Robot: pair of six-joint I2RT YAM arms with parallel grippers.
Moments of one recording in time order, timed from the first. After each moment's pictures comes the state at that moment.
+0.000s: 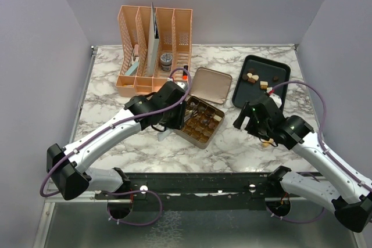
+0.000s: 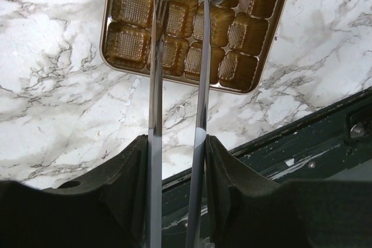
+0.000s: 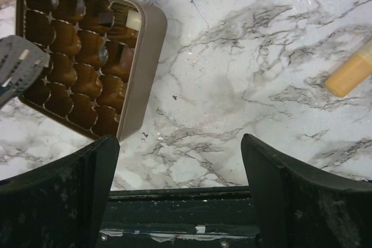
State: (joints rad) left arm -0.83 1.28 1.23 -0.89 -0.07 -0.51; right arm 0.65 0.91 0.90 -0.93 0.29 0.92
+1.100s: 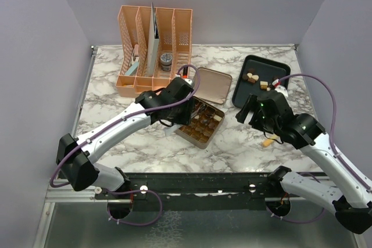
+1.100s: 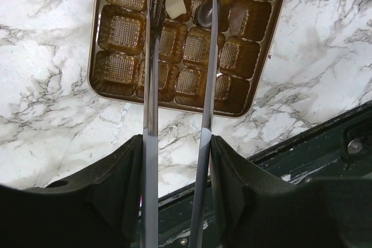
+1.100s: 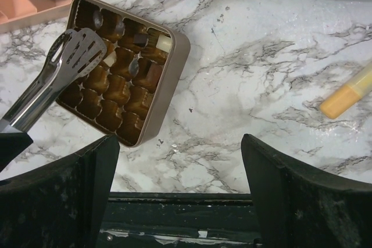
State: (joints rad) left arm -0.83 1.39 1.27 -0.83 -0.07 -0.50; right arm 0.65 0.90 1.04 -0.96 0.32 0.83
